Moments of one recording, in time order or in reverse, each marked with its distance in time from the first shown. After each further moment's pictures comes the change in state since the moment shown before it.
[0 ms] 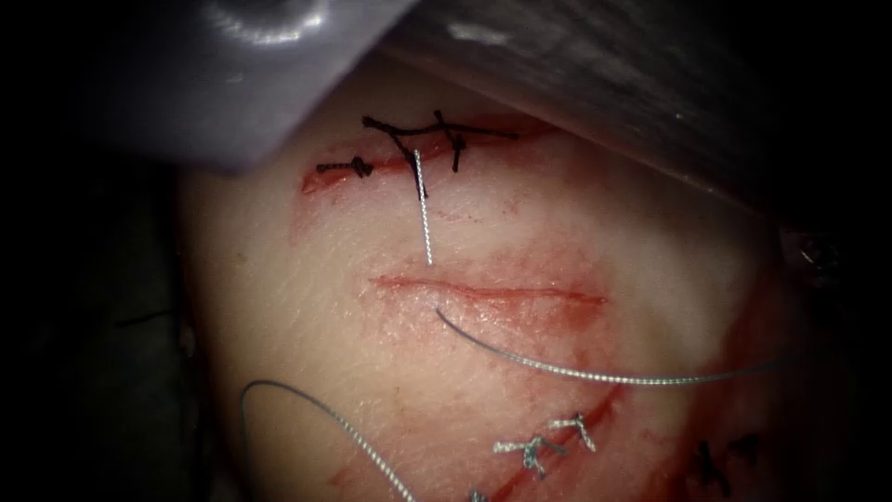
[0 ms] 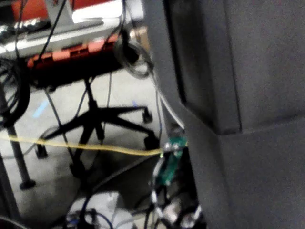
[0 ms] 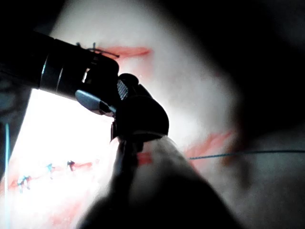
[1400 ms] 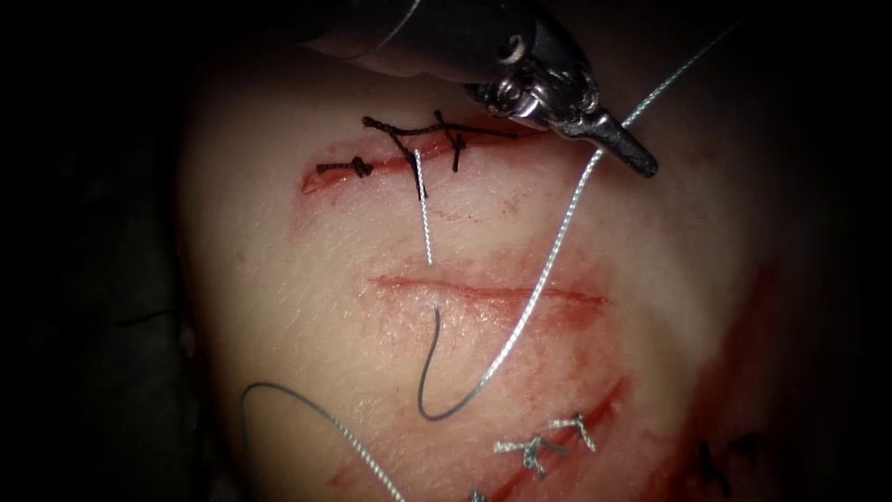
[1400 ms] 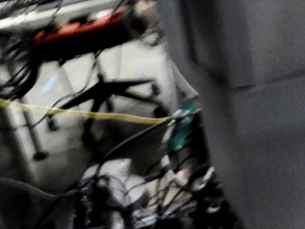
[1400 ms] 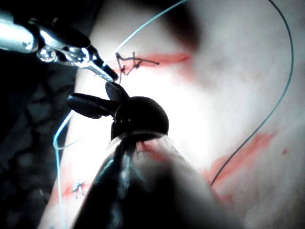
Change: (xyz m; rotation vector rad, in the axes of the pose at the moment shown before) right arm 0.001 -0.009 0.003 0.244 0.019 0.091; left arm -0.020 0.004 -0.022 0.187 0.588 0.039
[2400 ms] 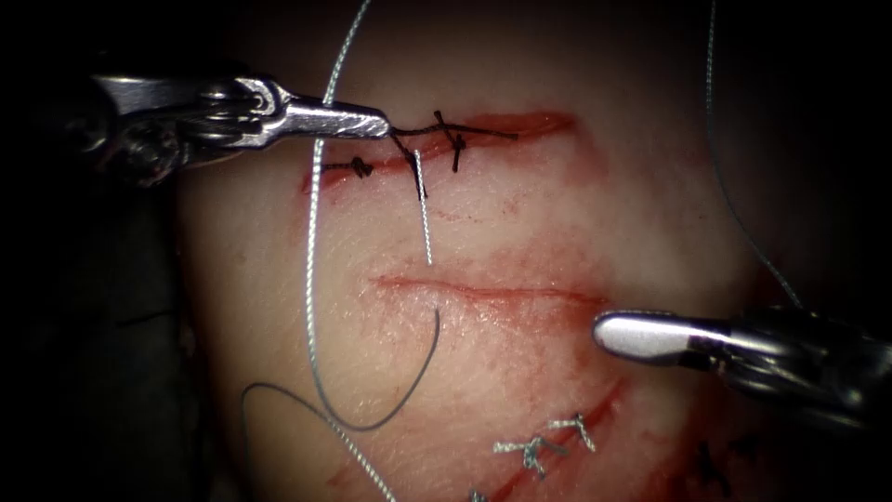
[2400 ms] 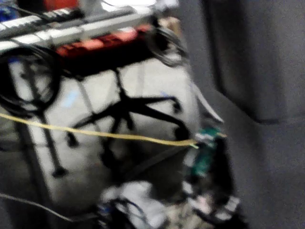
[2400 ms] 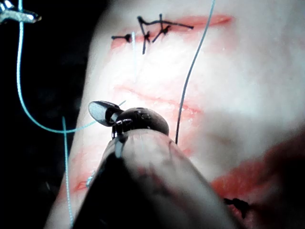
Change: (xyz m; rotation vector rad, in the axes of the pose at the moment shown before) right arm -0.013 0.012 0.016 -0.251 -0.013 -0.013; left arm -0.007 0.000 -0.010 -0.217 0.500 -0.113
